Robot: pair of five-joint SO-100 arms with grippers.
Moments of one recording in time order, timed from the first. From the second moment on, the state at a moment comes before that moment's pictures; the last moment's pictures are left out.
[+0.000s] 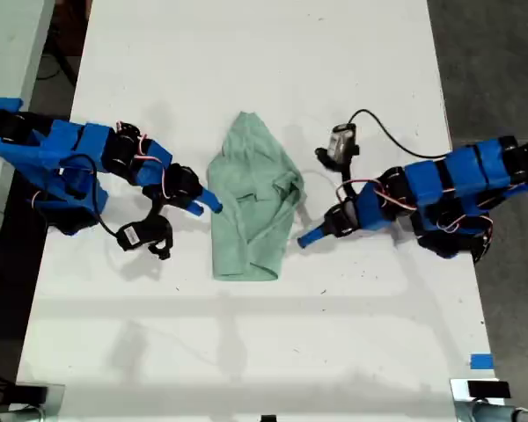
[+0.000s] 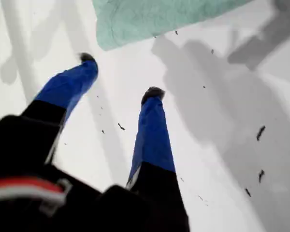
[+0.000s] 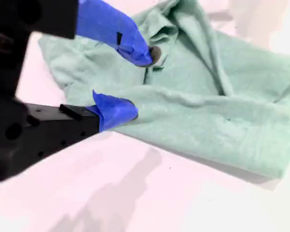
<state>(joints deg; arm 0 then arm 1) 0.0 120.4 114.6 62.3 -6.9 -6.0 122.4 122.9 52.9 -21.4</state>
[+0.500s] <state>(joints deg) 6.2 89.6 104.1 55.8 -12.8 -9.3 72.6 73.2 68.5 -22.4</state>
